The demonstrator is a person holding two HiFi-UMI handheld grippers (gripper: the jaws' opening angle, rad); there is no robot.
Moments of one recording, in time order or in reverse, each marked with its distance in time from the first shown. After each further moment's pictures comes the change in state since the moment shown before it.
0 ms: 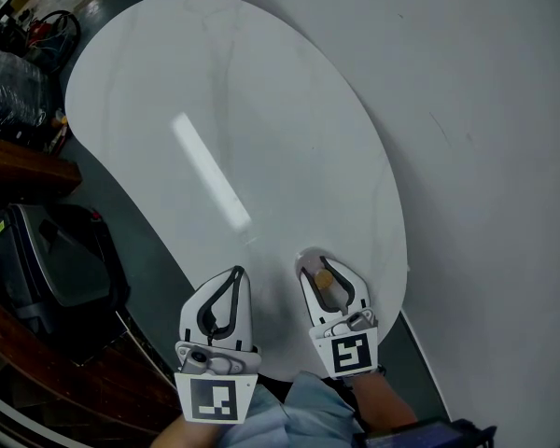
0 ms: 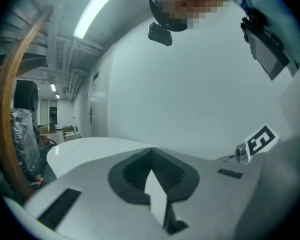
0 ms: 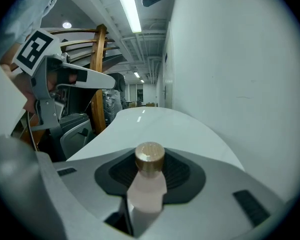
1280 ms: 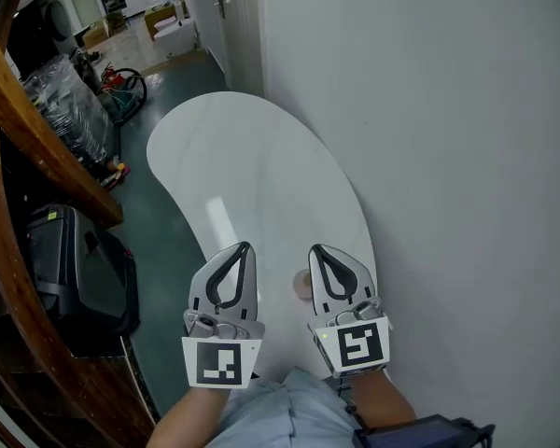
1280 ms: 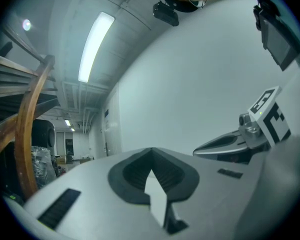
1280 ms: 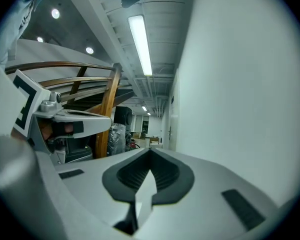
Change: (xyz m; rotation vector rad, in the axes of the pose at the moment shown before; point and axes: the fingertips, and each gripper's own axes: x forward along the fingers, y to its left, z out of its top) left arm -0.051 0.005 0.140 0.053 -0.416 0.230; right arm -0.069 -0.031 0.195 -0.002 -0.449 -0.036
